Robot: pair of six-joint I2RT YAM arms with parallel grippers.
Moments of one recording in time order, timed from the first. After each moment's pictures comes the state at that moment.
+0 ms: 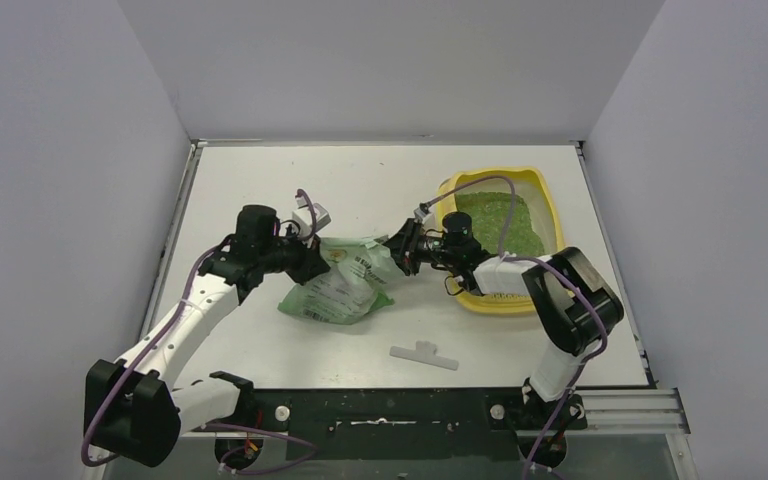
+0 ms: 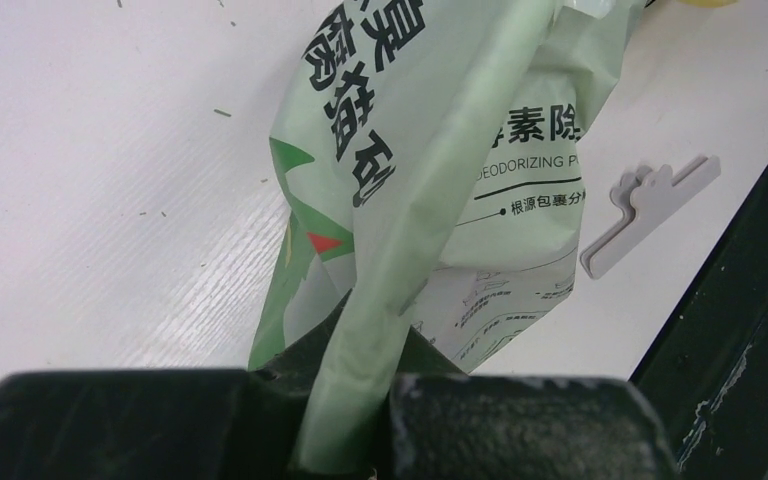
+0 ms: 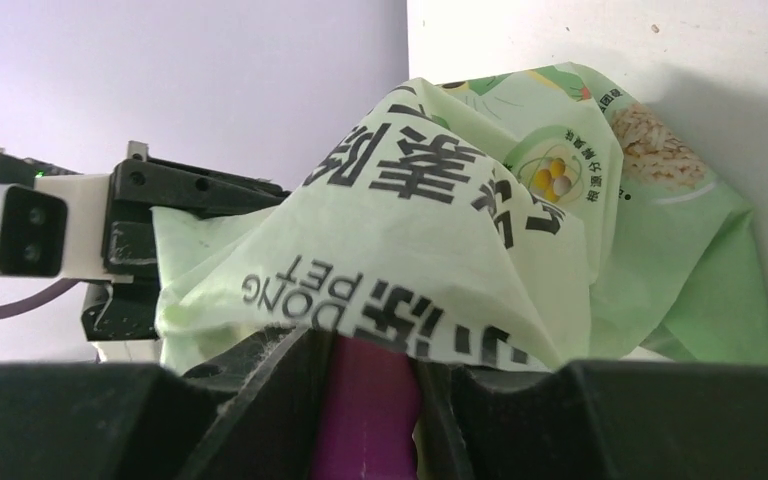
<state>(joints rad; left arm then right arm) -0.33 1.15 0.82 -0.38 0.55 0.15 0.54 1.76 0.77 0.70 -0.76 1.38</state>
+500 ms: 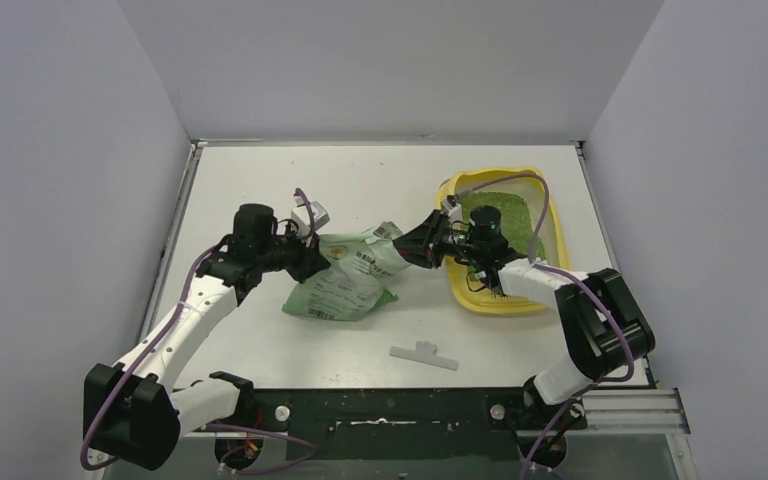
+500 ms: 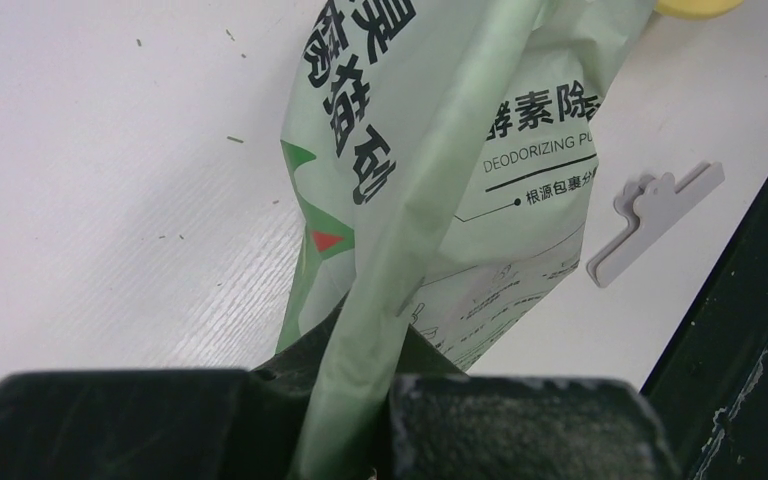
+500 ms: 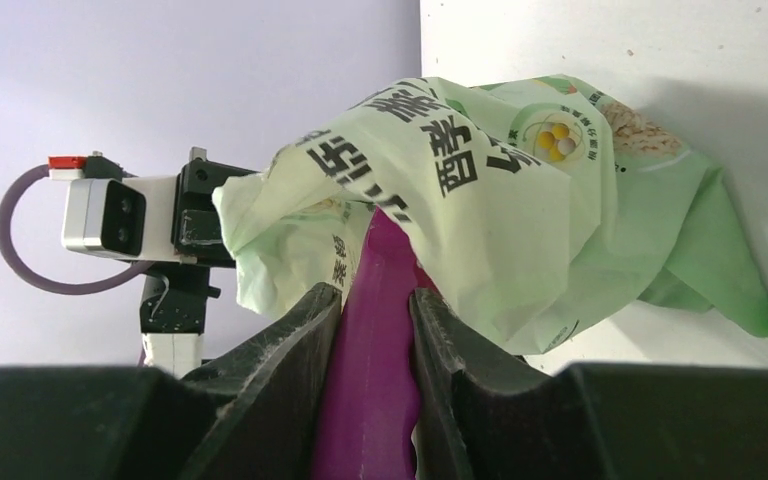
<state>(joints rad) -0.32 1.14 0.82 -0.35 0.56 0.17 0.42 1.57 0.71 0.58 -0.79 1.37</state>
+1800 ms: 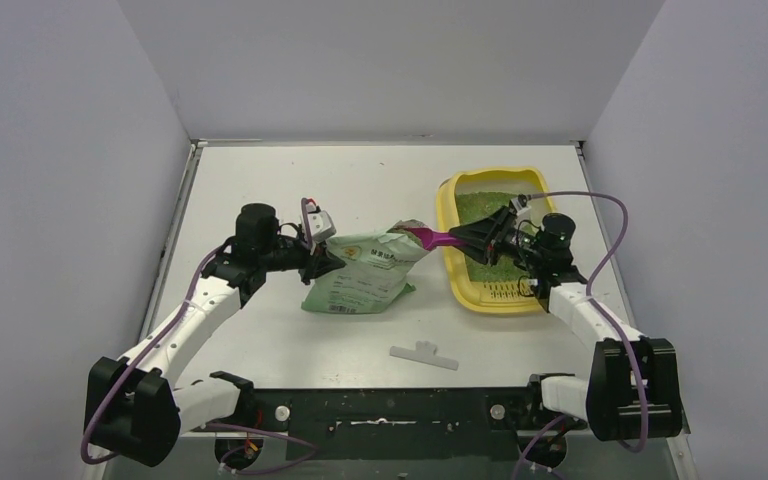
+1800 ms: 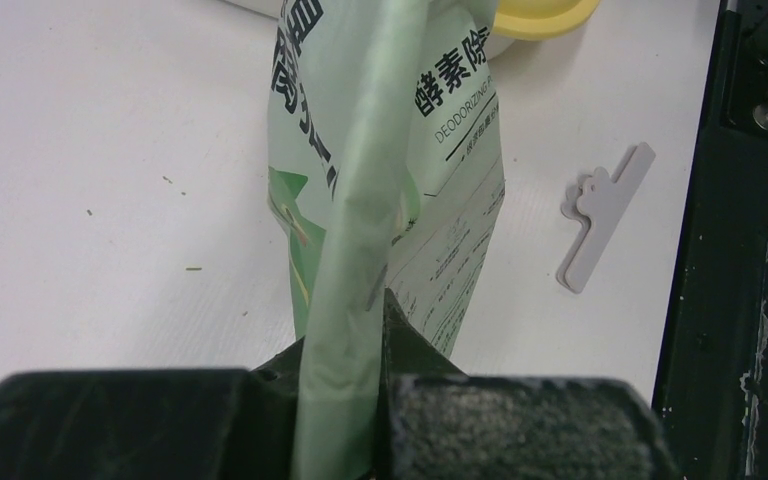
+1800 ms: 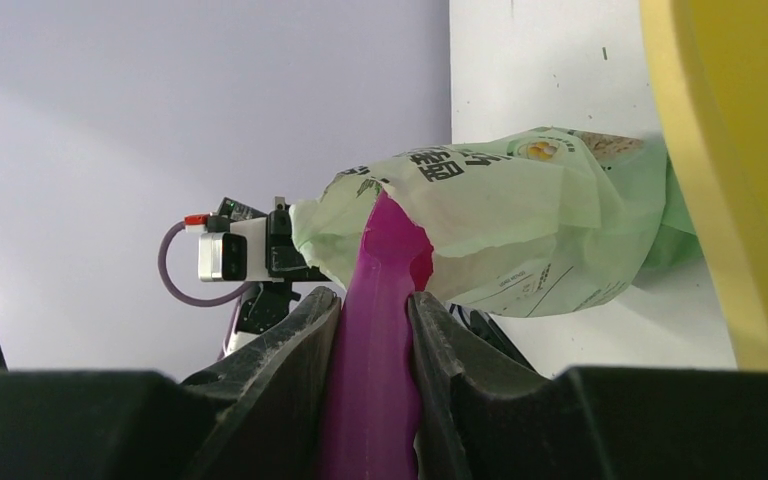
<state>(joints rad) -0.34 1.15 0.77 -0.18 0.81 0.32 0.05 1.22 0.56 0.45 -0.93 1.38</state>
